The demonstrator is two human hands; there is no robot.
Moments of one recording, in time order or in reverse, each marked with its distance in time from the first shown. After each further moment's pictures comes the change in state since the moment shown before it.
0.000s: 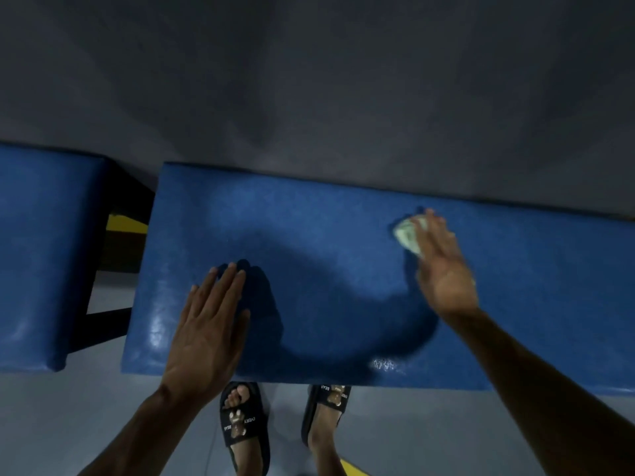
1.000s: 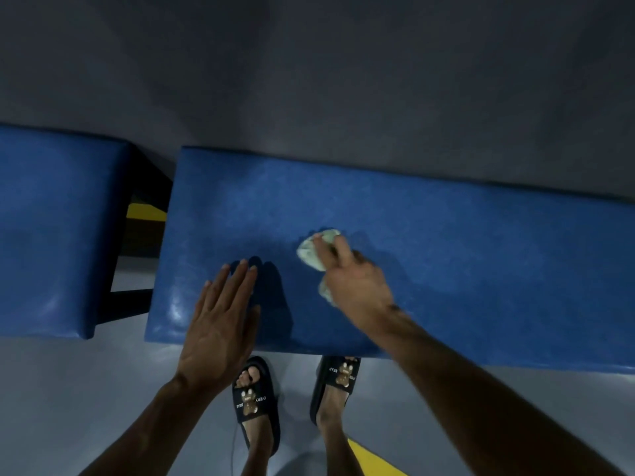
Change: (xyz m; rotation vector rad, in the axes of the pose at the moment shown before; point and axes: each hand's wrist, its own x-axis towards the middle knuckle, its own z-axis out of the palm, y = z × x) left_hand -0.035 -0.002 0.002 -0.005 -0.021 0.026; right_hand -0.025 -0.172 -0.016 -0.108 -0.338 -0.198
